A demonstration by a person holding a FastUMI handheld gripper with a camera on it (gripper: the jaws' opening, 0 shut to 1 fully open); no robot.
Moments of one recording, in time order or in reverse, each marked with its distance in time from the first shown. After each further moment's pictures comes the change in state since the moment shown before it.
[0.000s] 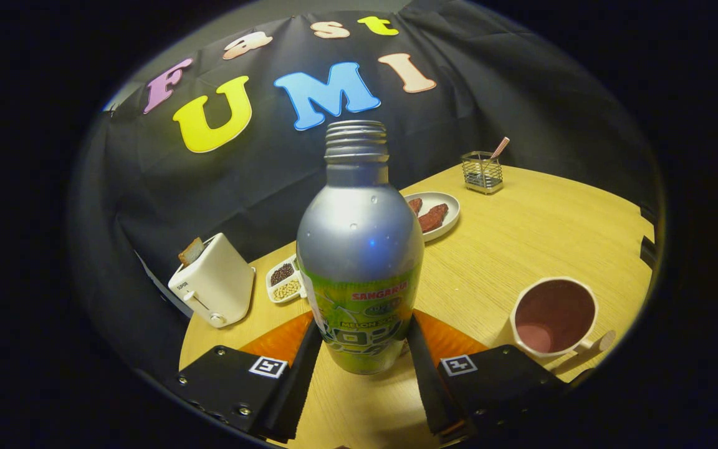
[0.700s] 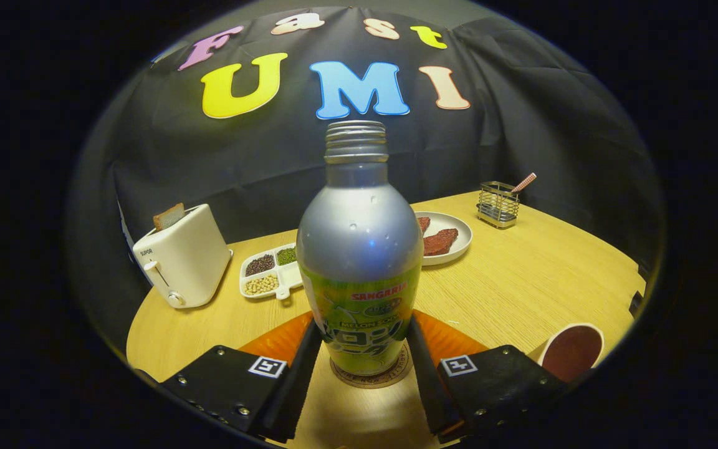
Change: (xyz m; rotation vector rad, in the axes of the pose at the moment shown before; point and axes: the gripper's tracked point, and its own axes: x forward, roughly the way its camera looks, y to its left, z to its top) arm 0.054 -0.004 -0.003 -0.225 -0.032 -0.055
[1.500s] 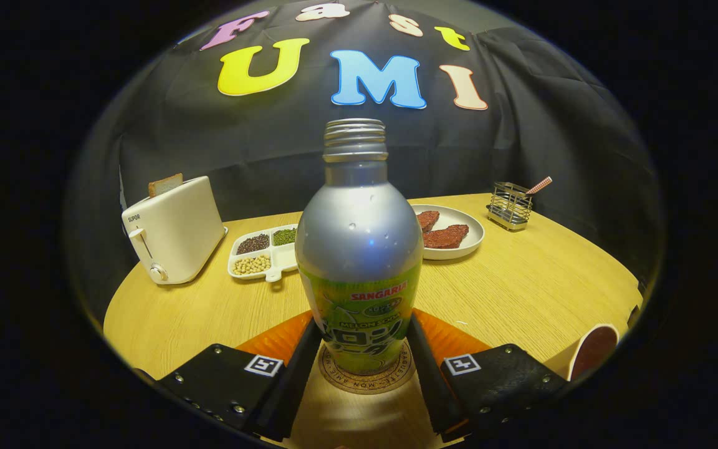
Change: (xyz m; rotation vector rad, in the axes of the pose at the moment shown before) arm 0.019 0.002 -0.022 -0.085 0.023 0.008
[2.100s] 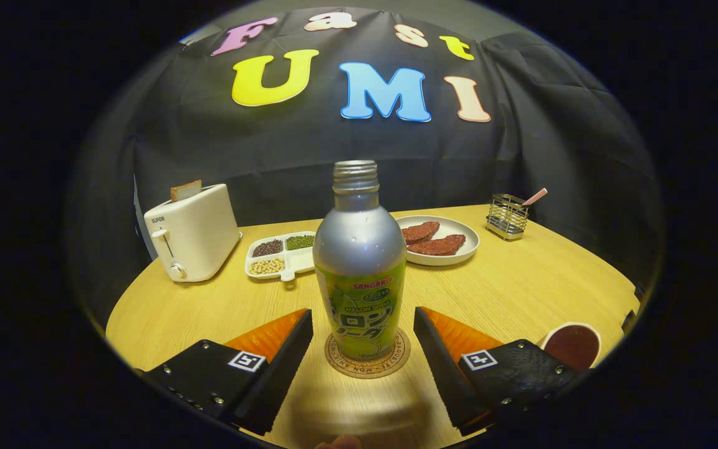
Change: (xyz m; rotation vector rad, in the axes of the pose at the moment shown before) arm -0.052 -0.001 0.010 -0.036 -0.069 0.051
